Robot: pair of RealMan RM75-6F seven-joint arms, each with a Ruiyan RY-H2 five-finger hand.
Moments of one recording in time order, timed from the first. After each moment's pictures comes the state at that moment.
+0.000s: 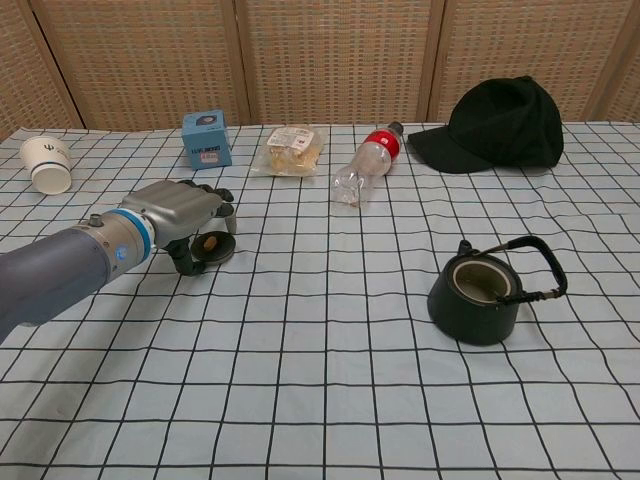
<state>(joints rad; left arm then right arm) -0.83 -1.85 -0.23 -1.14 0.85 0.90 0.82 0.11 -1.09 0.07 -1.56 -1.44 1.40 0.00</state>
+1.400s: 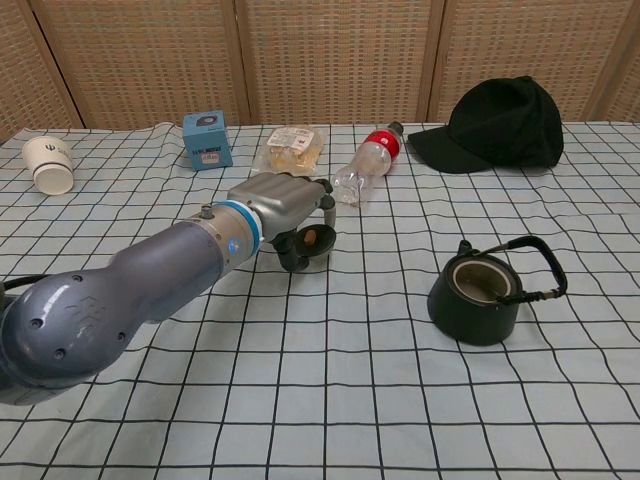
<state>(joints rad) -1.02 -2.00 -0.30 -1.10 0.82 0.91 0.78 0.09 -1.05 0.08 -1.58 -1.44 1.43 0.08</state>
